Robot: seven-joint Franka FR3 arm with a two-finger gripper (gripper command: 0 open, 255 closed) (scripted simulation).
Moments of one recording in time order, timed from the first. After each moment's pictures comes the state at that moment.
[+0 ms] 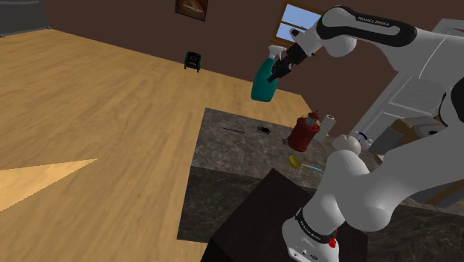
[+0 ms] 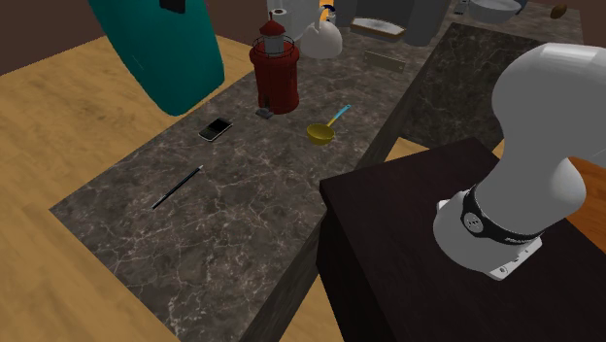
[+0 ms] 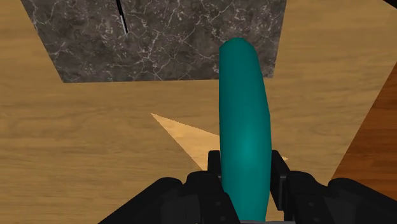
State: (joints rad) arm 0.45 -0.58 -0.90 -2.10 0.01 1.97 -1.09
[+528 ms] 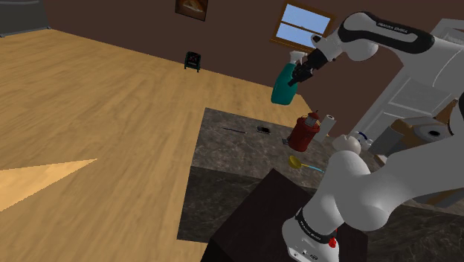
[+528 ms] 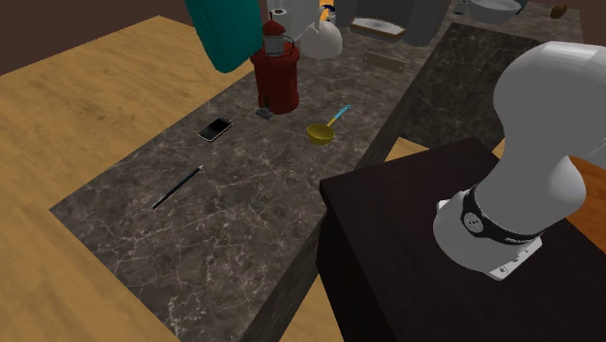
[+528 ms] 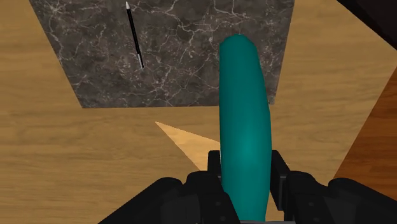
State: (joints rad) arm 0.38 -0.65 -0.99 -2.05 -0.05 1.84 -1.21
